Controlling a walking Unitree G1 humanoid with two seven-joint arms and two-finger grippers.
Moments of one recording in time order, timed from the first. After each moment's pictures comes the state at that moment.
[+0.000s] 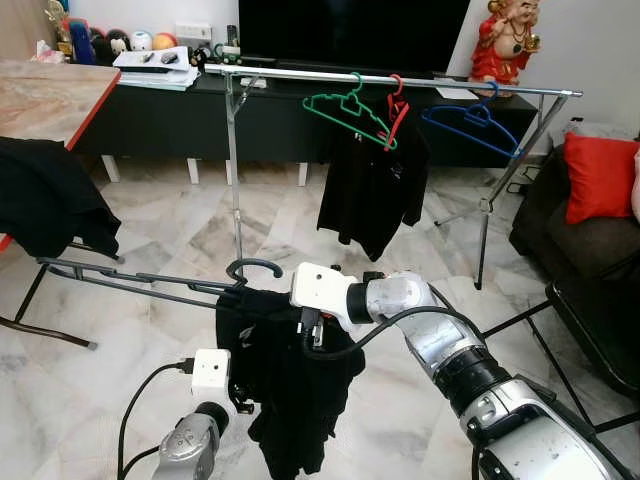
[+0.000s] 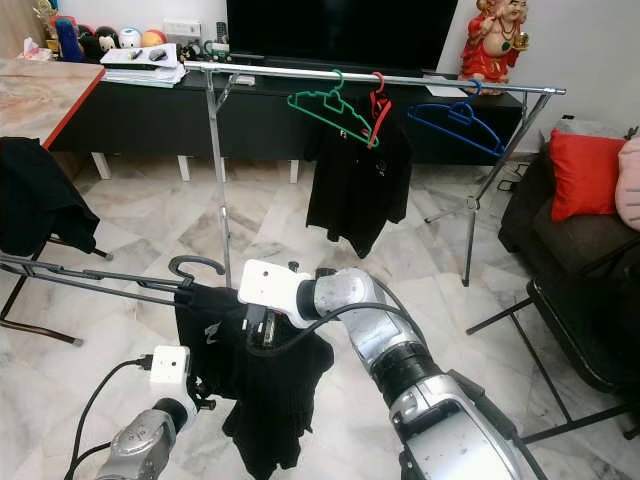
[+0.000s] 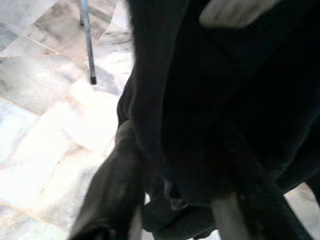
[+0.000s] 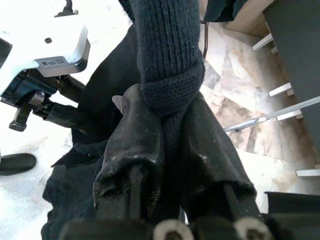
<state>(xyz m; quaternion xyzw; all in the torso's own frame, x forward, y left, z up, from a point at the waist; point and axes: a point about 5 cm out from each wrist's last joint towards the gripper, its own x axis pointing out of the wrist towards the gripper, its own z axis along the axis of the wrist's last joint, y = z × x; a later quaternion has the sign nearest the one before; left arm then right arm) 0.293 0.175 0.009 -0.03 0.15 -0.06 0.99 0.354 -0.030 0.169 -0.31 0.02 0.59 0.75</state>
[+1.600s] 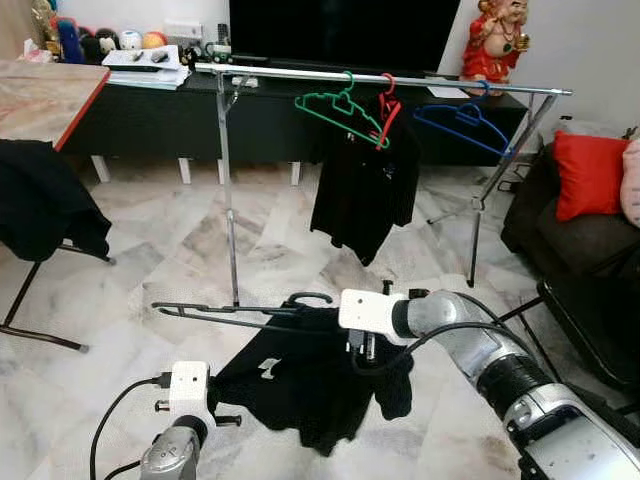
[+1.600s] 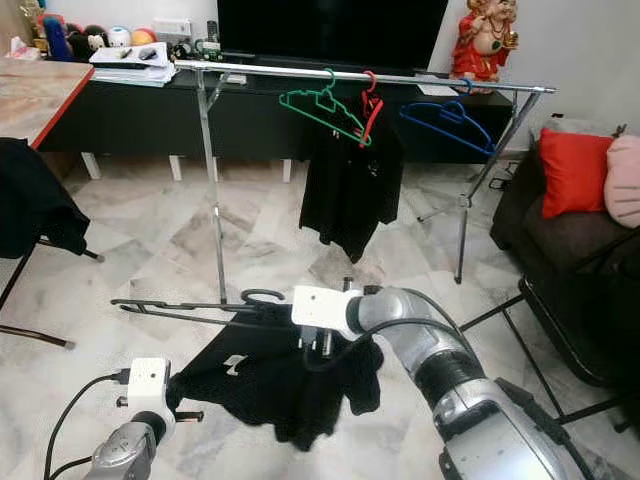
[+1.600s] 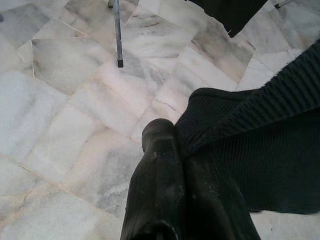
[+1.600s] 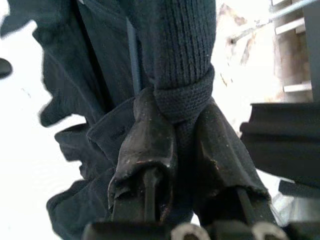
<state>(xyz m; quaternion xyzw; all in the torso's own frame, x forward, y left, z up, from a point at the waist) 0.281 0.200 -0.002 -0.01 0.18 0.00 0.98 0.367 -0.111 0.124 -0.44 0.13 0.47 0.76</state>
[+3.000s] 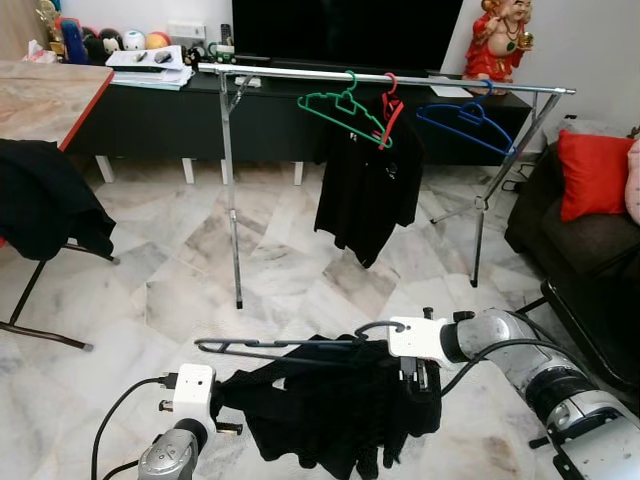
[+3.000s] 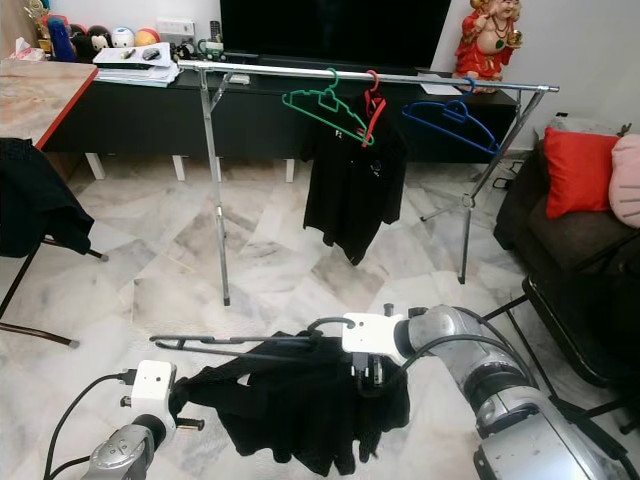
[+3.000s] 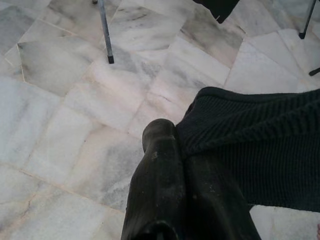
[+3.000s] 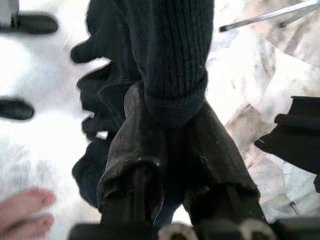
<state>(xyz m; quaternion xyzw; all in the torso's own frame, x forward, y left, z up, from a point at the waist) 0.277 0.199 -0.004 0.02 0.20 -0.04 0.98 0.346 -0.165 0.099 -0.45 0.19 0.53 0.69</state>
